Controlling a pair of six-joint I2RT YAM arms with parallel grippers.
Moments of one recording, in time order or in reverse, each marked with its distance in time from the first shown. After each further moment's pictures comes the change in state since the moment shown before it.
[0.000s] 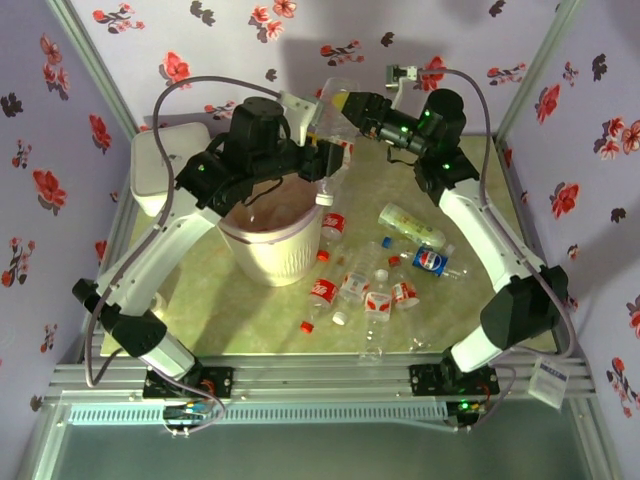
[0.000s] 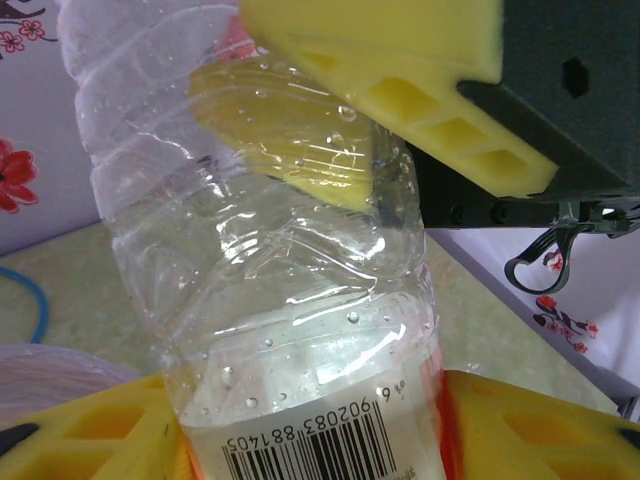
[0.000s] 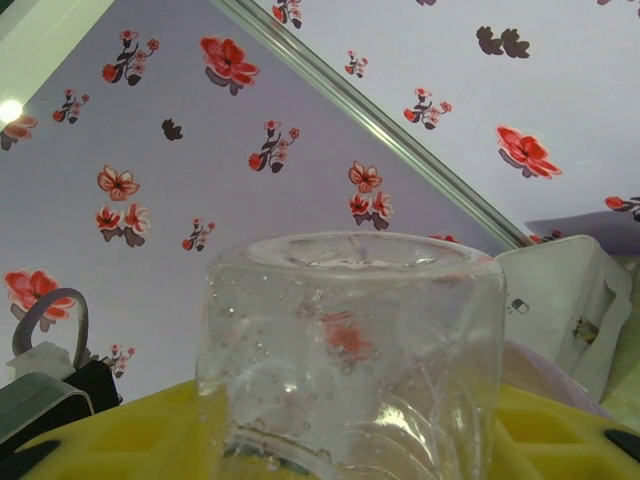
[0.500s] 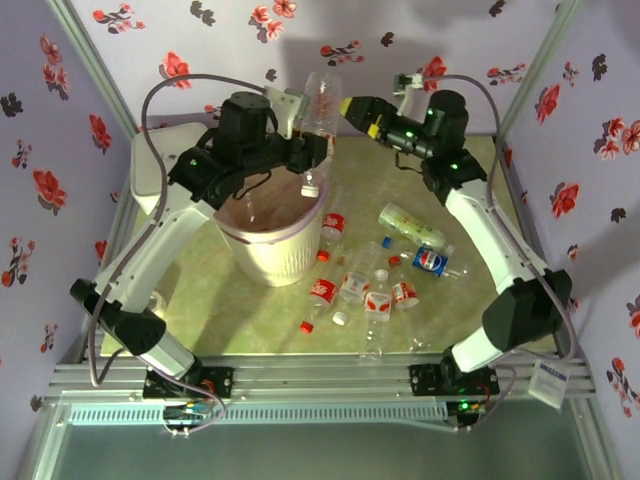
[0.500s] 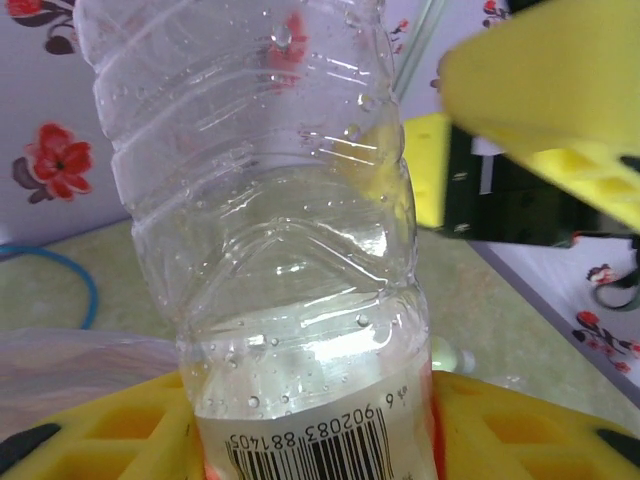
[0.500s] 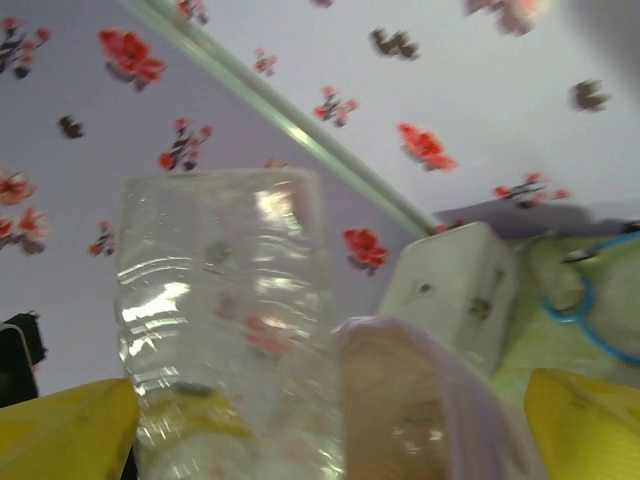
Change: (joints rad) left arm 0.090 -0.007 -0.024 -0.006 0.013 0.016; right arm -0.073 -0.039 -0.031 -0.208 0.082 -0.165
